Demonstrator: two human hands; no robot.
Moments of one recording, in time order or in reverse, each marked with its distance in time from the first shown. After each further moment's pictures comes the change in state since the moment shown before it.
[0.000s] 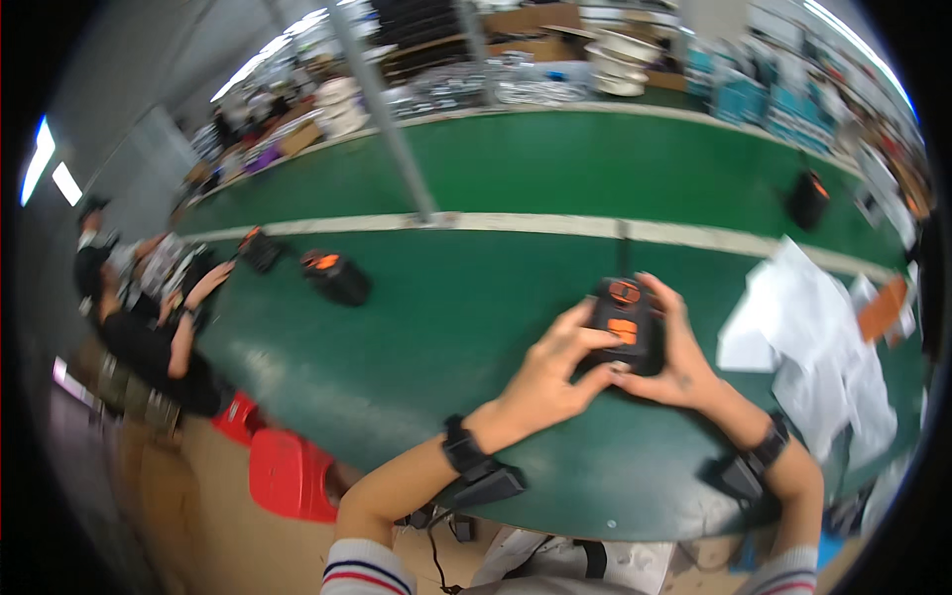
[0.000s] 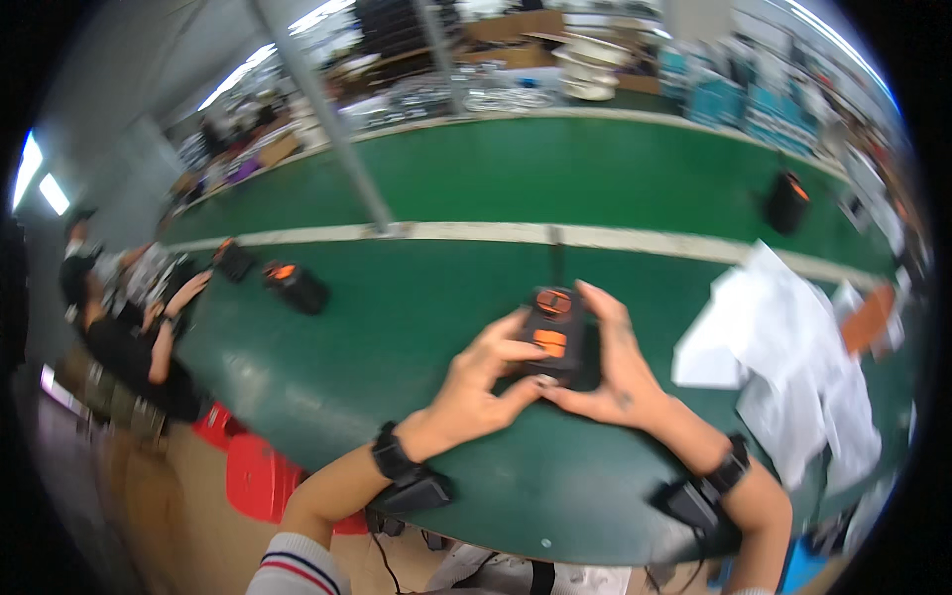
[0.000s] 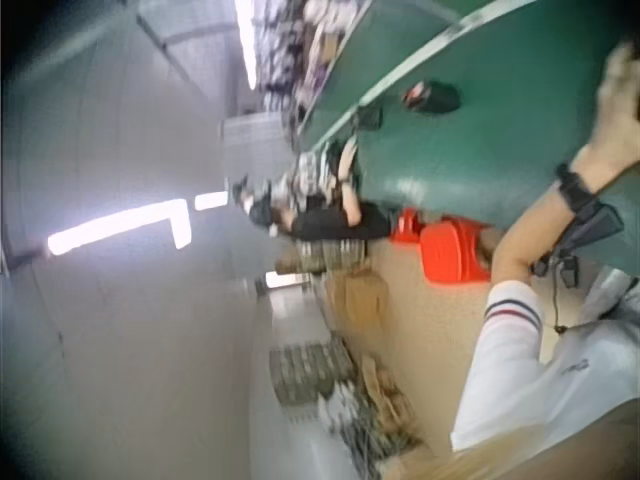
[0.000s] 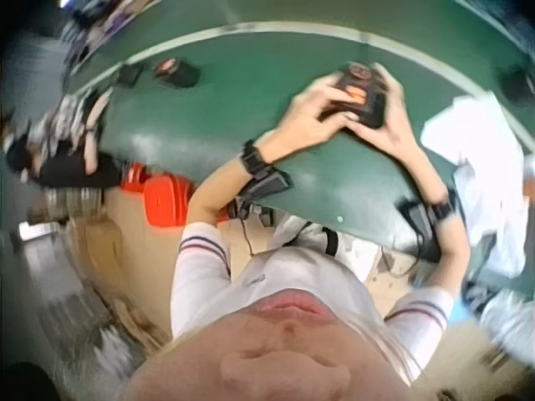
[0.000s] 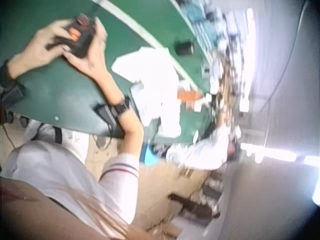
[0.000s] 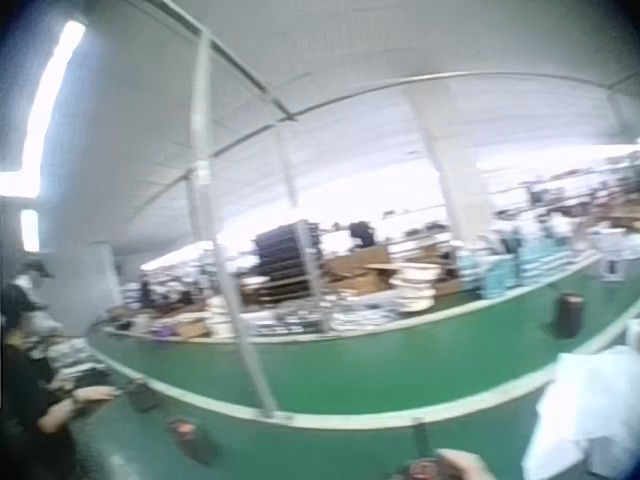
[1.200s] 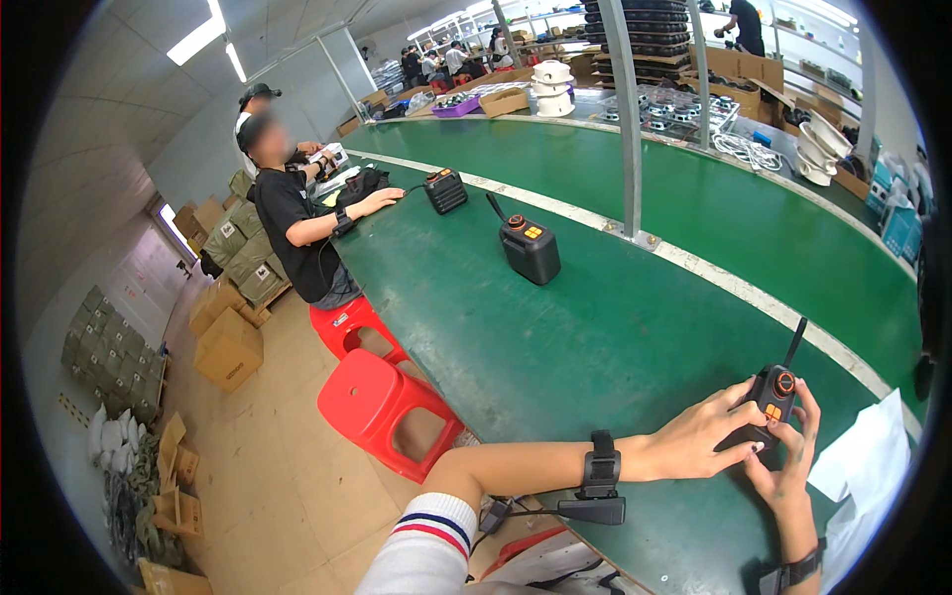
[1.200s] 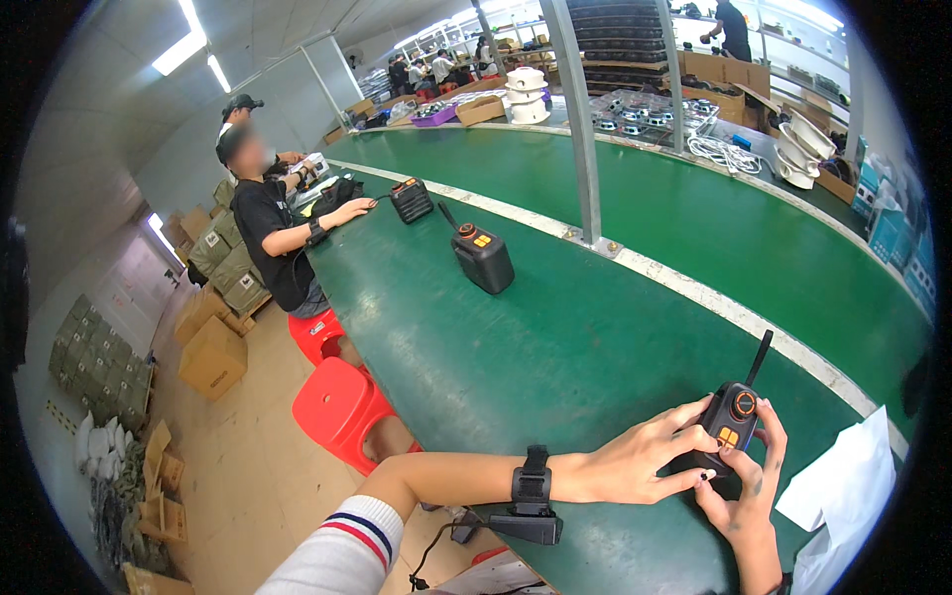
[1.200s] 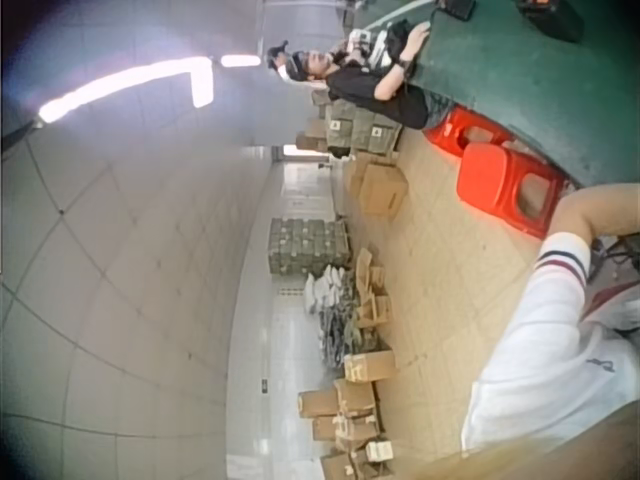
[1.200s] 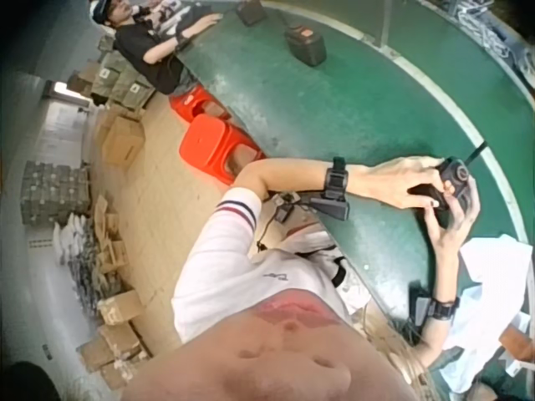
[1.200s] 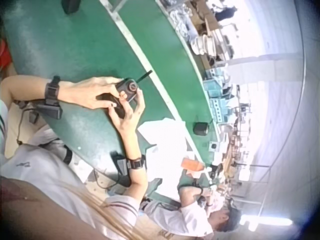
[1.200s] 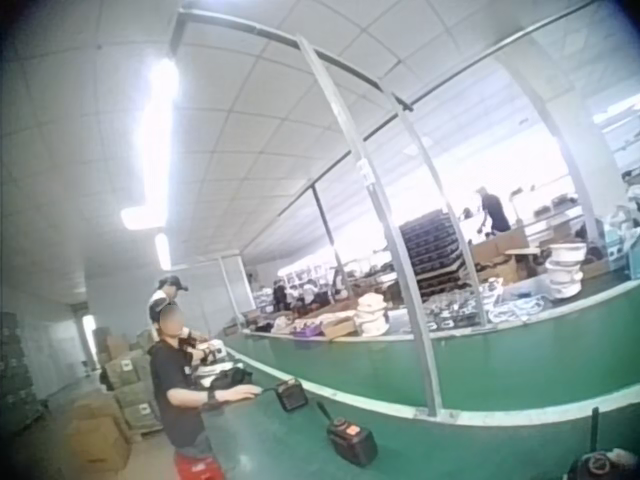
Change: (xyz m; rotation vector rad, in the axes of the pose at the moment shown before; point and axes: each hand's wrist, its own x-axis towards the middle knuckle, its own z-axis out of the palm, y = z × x) left_hand -0.007 0.009 0.011 0.052 0.004 -0.024; right_hand -0.013 0.010 0.002 -0.219 0.097 -0.289
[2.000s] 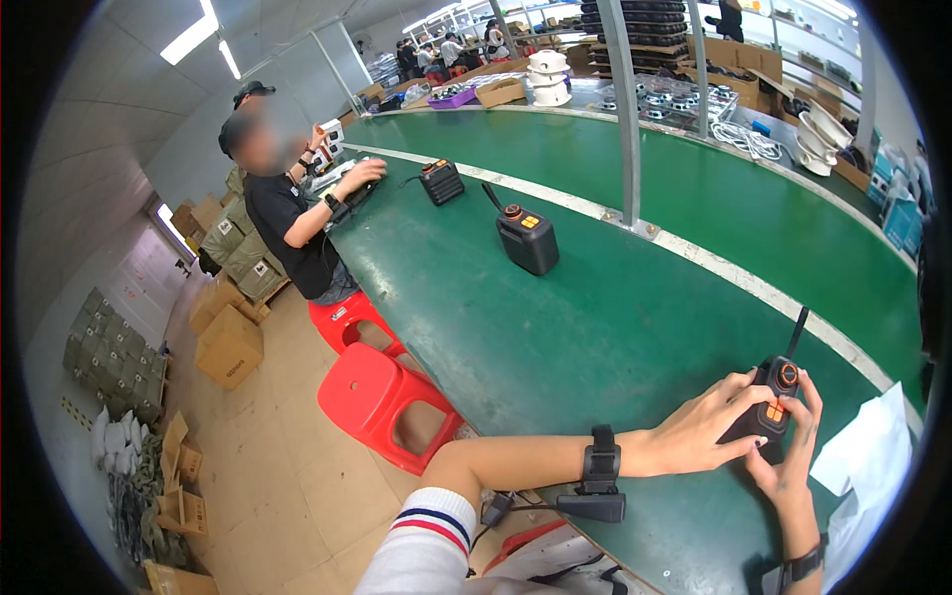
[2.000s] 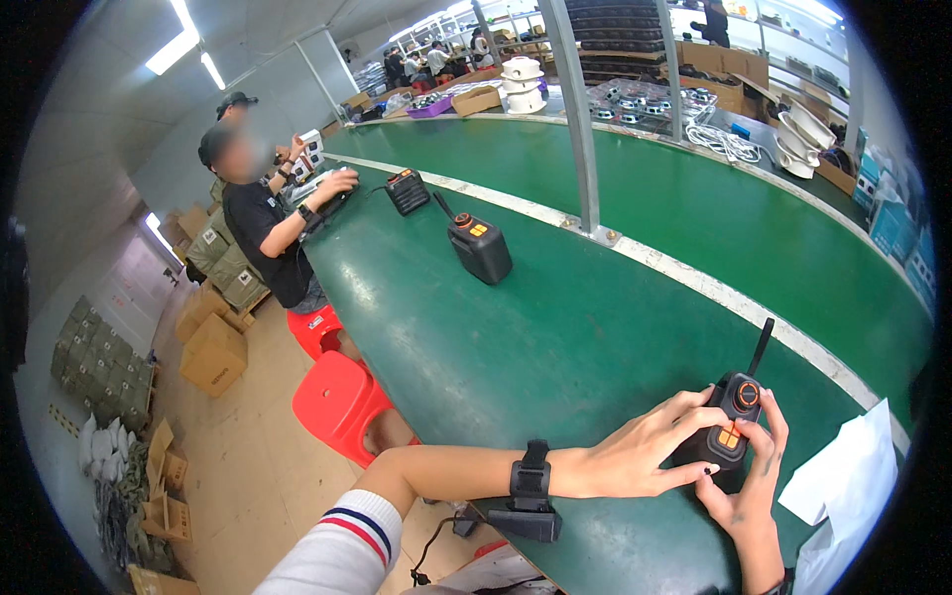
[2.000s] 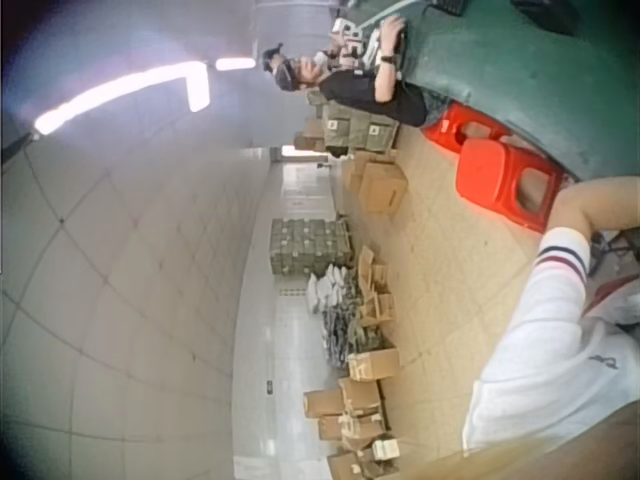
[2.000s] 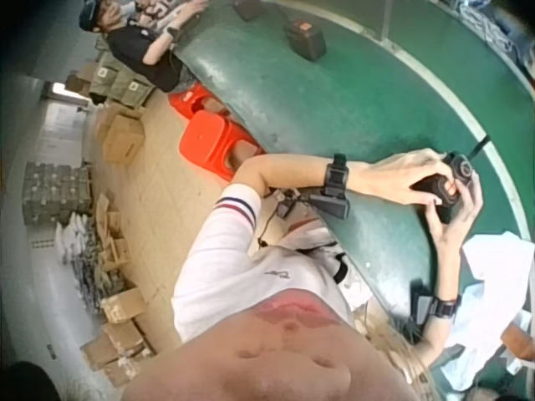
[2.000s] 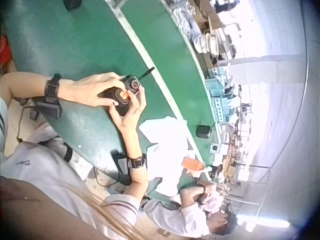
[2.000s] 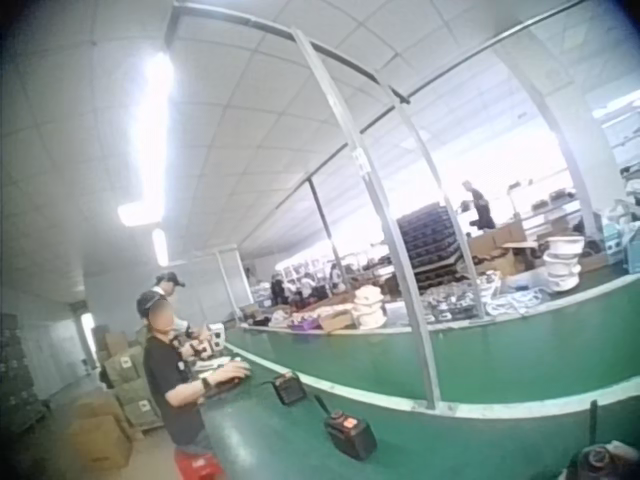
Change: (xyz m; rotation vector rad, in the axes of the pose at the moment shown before) left_hand 0.003 0.000 -0.001 -0.028 0.009 -0.020; right_hand 0.004 -0.008 -0.001 -0.047 -0.031 0.142
